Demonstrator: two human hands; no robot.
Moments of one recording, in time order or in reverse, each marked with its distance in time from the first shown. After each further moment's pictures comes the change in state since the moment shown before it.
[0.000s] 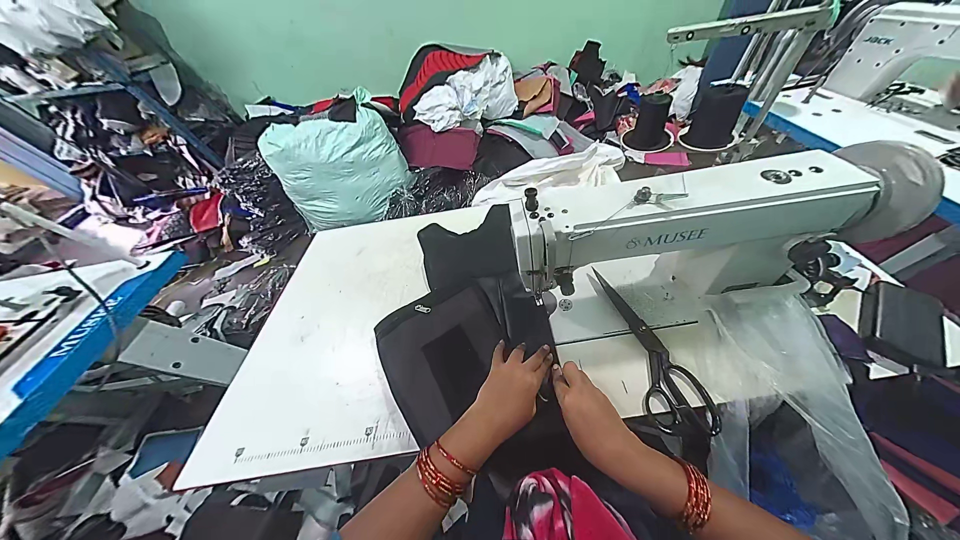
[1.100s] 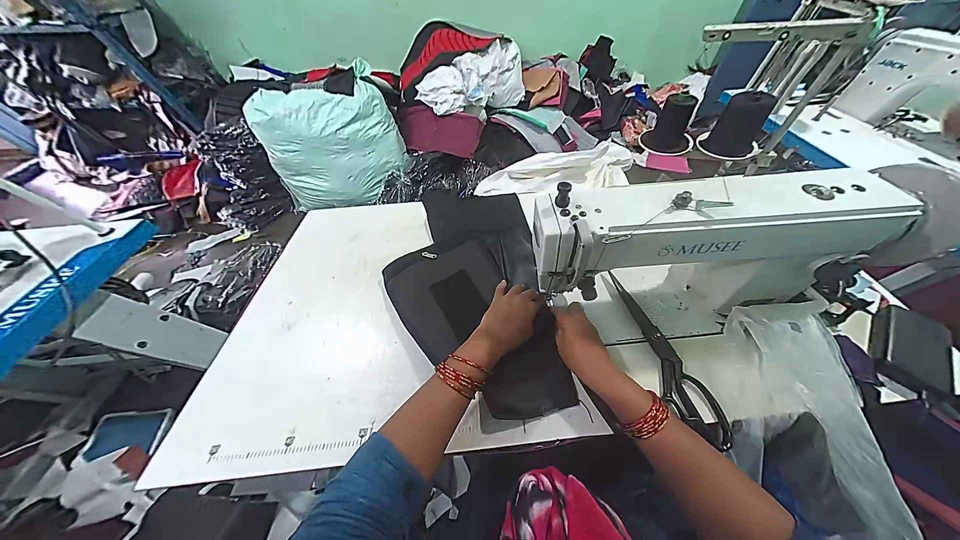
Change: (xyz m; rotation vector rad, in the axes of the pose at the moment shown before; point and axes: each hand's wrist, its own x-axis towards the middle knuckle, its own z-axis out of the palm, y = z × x) left_hand 0.078 -0.068 -0.044 -0.014 -0.005 -0.067; right_hand 0.104 0.014 -0.028 0.246 0.029 0.206
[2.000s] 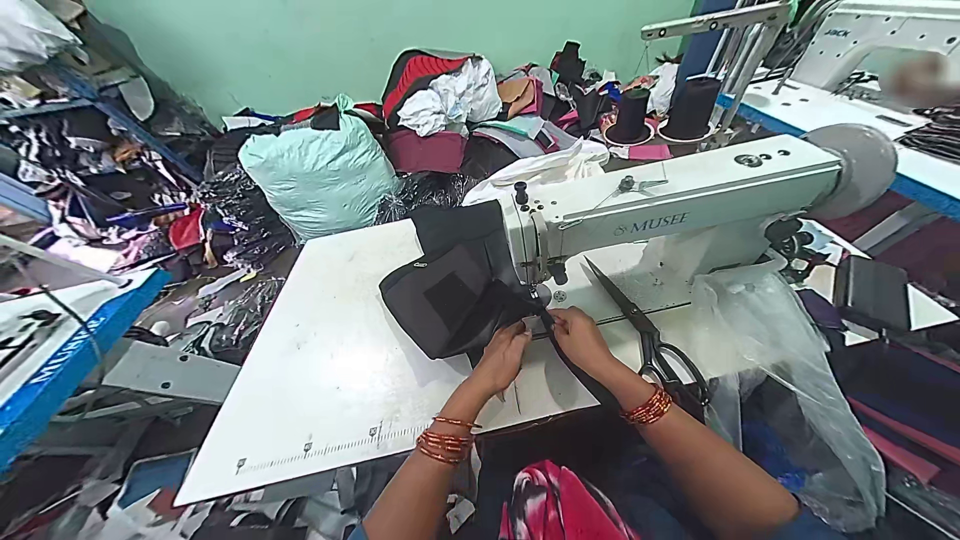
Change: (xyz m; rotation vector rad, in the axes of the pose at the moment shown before) left_hand -0.074 0.039 0.027 -0.794 0.102 -0.166; right_hand -0.029 0.026 -0.001 0.332 0.069 0.020
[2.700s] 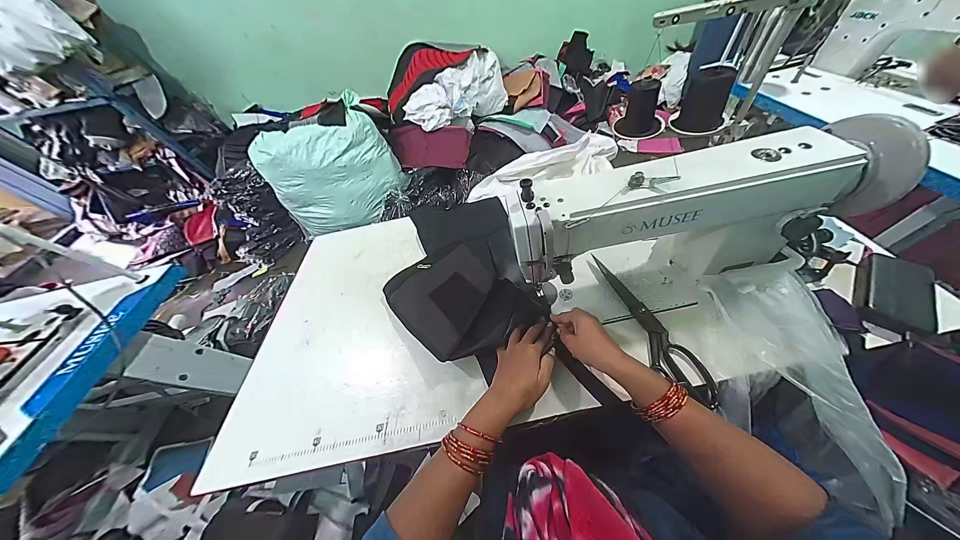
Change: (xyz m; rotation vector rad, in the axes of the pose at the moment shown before) left_hand 0.005 -0.003 0.031 0.455 -0.050 0.047; right_hand 0.002 0.001 -0.010 0.050 -0.183 0.003
